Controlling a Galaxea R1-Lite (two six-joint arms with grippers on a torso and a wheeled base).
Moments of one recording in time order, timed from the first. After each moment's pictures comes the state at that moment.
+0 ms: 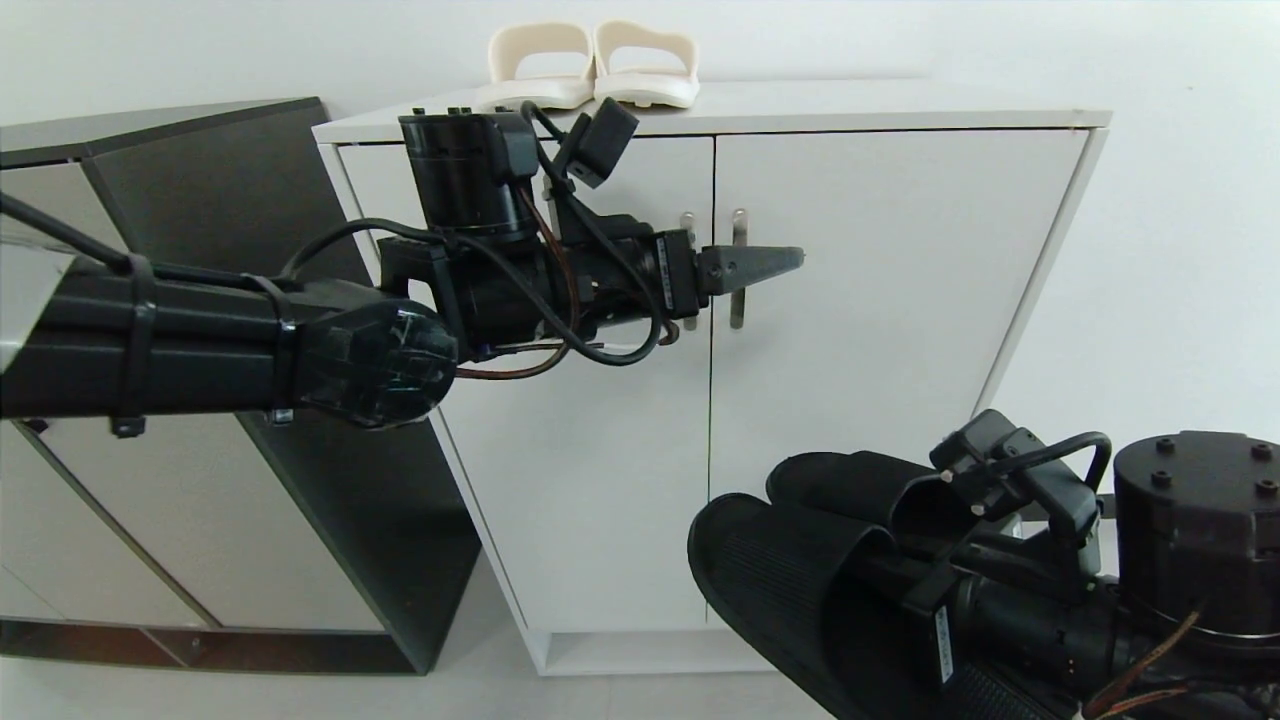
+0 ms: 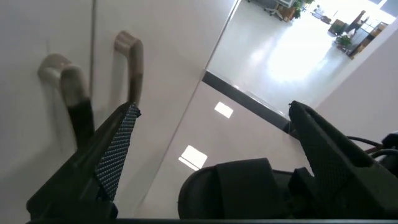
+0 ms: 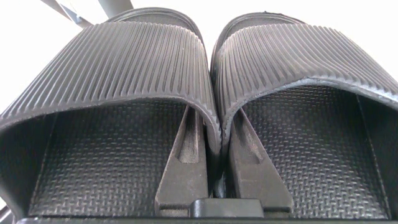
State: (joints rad) left arm -0.56 1.90 -1.44 -0.51 -0.59 -0.25; right arm 0.83 1.47 -0.54 -0.60 -0.14 0.07
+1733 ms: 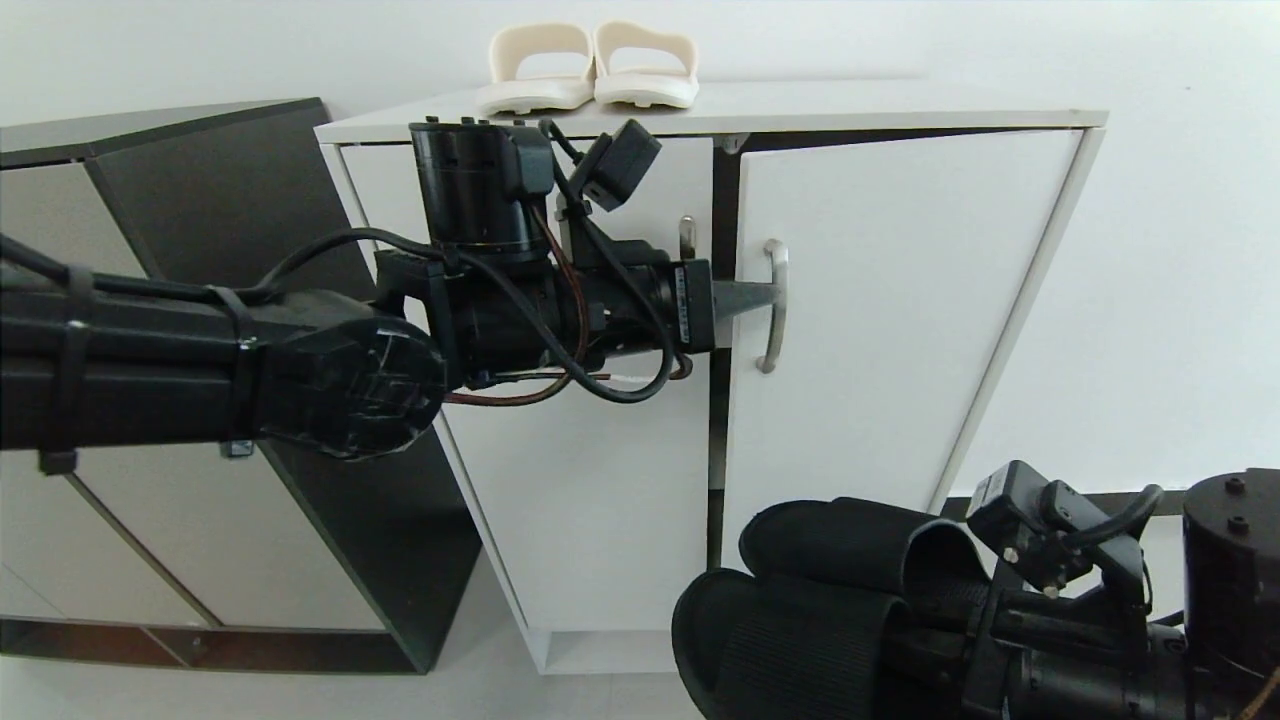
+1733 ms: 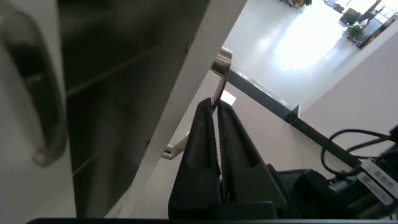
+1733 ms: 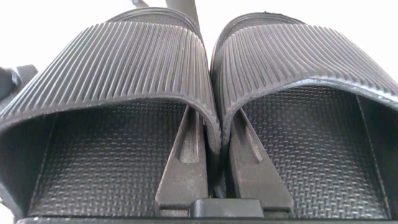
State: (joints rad) left arm -0.61 1.83 -1.35 -0.45 -0.53 -0.25; right arm 0.83 1.39 -0.45 -0.60 0.09 0.02
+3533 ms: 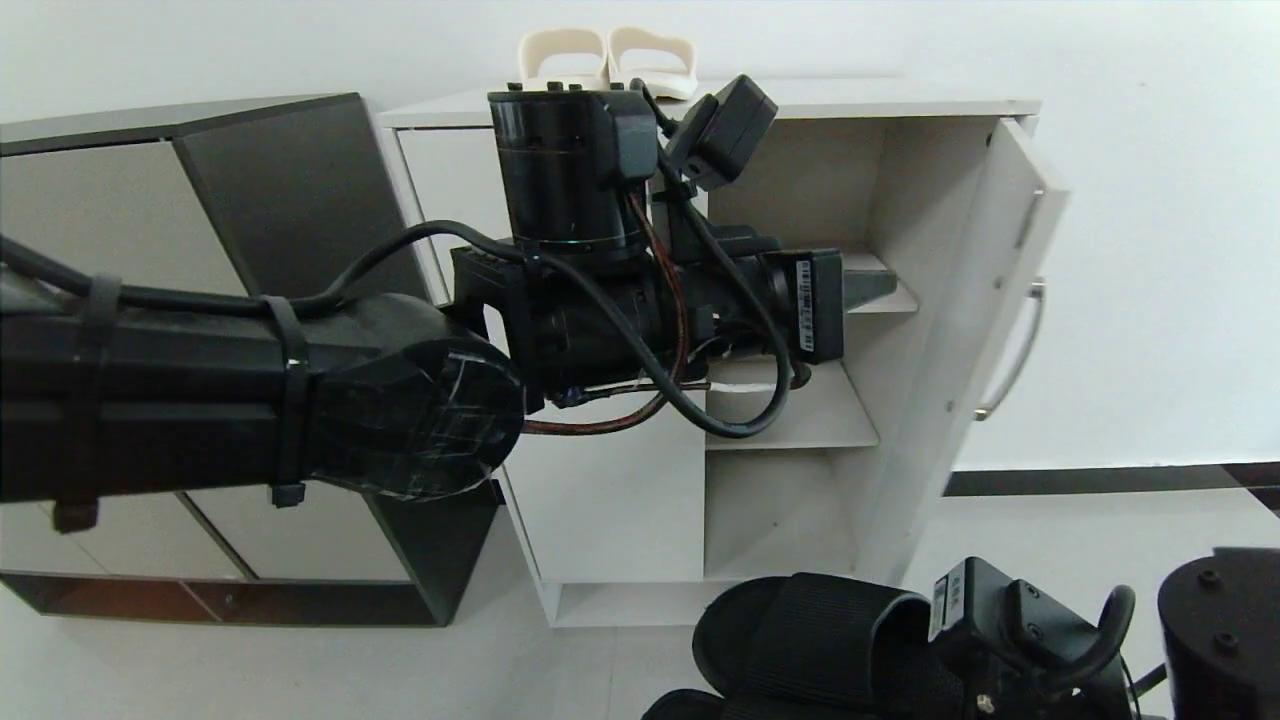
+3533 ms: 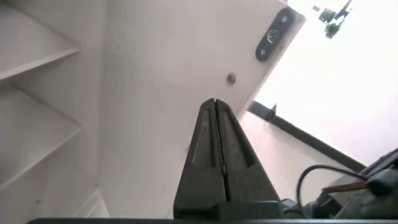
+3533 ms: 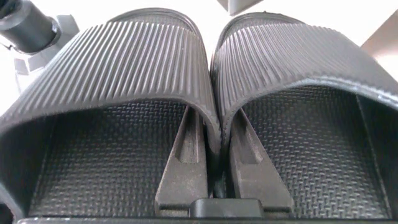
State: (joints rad) left arm -0.78 1.87 -1.43 -0.48 -0.42 -0.25; right arm 1.00 1.40 -0.44 -0.53 0.07 0.03
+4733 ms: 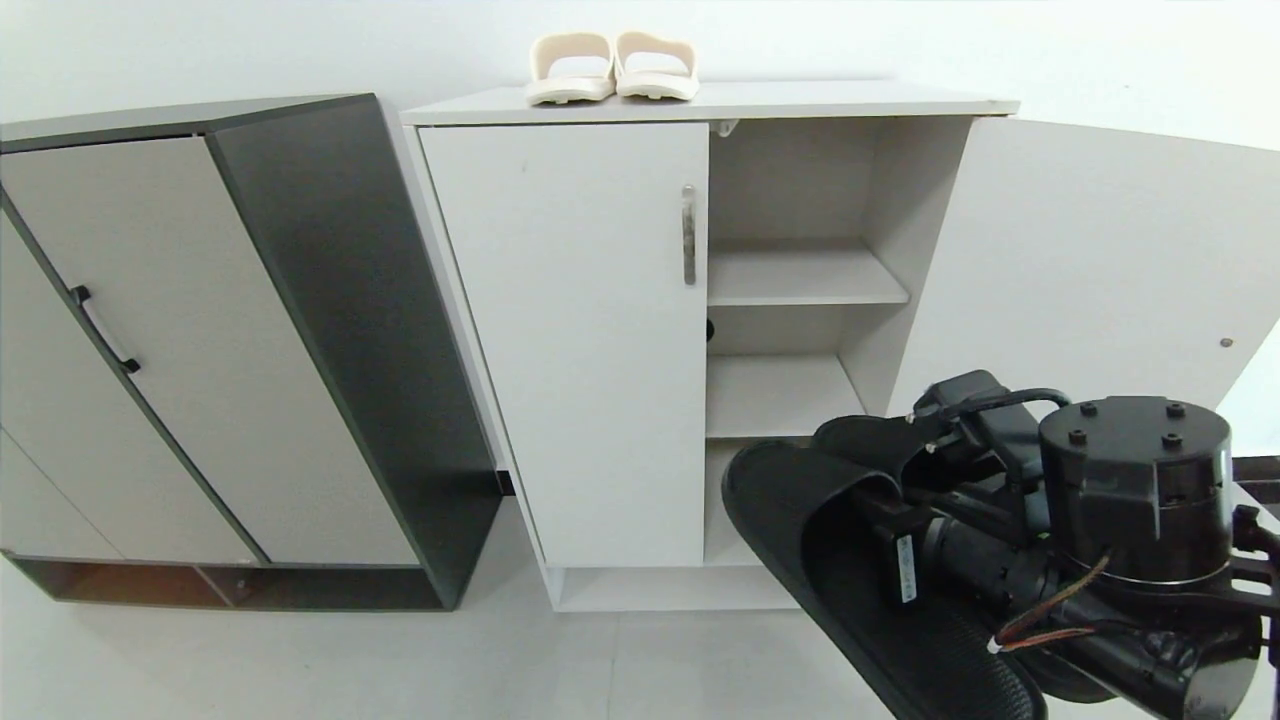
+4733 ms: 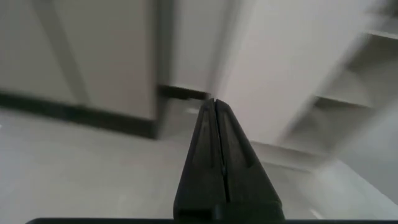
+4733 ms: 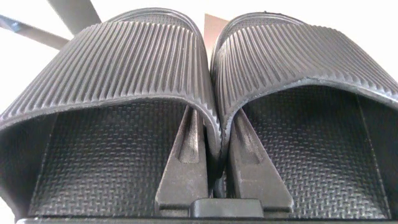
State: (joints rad) left arm -0.16 0.56 -0.42 0.08 0.37 -0.18; right arm 0.83 1.55 -0.66 -0.54 -0.42 0.12
